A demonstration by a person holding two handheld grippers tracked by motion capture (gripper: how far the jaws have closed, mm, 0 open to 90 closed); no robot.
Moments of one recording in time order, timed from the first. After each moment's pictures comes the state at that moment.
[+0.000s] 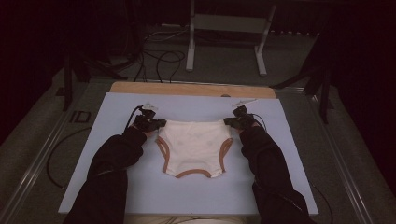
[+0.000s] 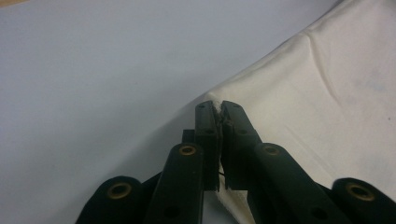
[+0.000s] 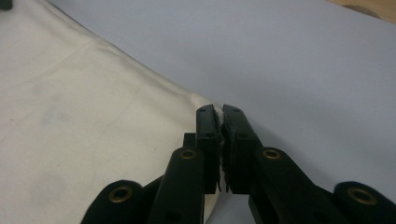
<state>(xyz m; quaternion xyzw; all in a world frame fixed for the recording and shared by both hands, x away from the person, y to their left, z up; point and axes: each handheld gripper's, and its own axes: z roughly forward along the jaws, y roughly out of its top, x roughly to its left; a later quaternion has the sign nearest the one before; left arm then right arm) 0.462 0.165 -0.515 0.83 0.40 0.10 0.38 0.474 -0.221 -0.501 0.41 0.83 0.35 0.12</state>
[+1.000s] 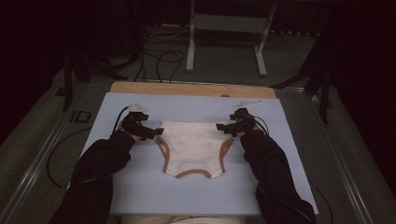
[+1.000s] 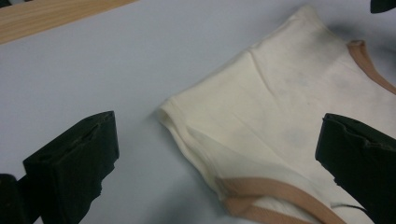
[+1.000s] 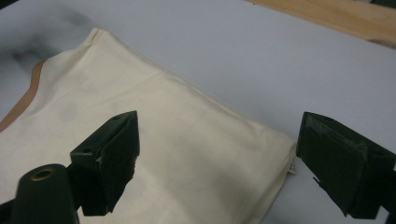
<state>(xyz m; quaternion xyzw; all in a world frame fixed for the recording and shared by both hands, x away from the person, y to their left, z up) 0.420 0.194 -0.477 0.82 0.36 0.09 0.43 0.443 -0.214 -0.477 0.39 0.82 0.42 0.11</state>
